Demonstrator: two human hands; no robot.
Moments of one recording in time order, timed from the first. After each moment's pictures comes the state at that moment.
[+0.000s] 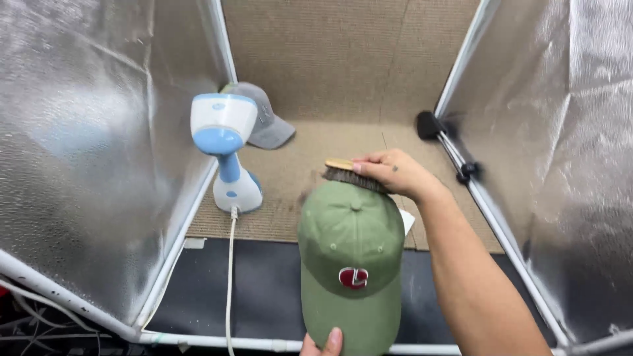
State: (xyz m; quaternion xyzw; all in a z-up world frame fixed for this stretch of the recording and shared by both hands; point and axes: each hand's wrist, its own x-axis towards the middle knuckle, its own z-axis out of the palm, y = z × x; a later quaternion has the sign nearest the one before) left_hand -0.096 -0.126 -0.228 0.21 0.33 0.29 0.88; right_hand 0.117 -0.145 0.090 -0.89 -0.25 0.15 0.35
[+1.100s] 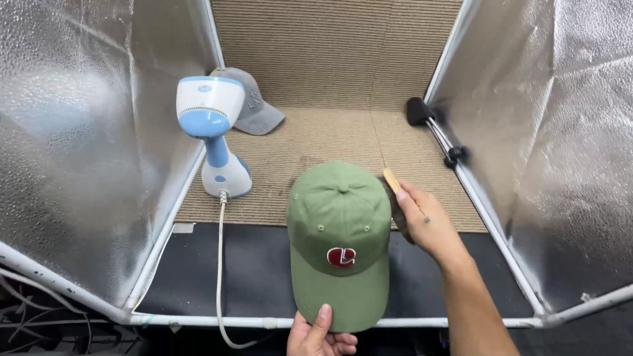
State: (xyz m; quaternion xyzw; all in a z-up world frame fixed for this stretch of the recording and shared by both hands) left_hand -0.121 -0.115 -0.172 0.22 0.34 0.12 0.91; right_hand 0.060 -0.230 0.017 -0.89 -0.17 0.03 0.42
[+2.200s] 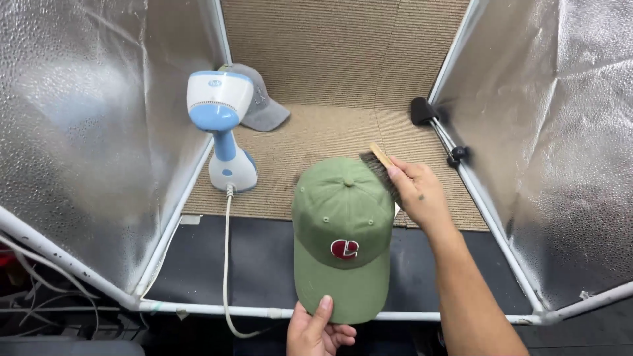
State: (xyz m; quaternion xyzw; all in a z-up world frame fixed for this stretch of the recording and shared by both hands) left_hand -0.125 -0.111 -0.170 0.25 0.30 0.14 0.91; right_hand 0.112 -0.214 -0.006 -0.87 -0.23 -0.10 0.42
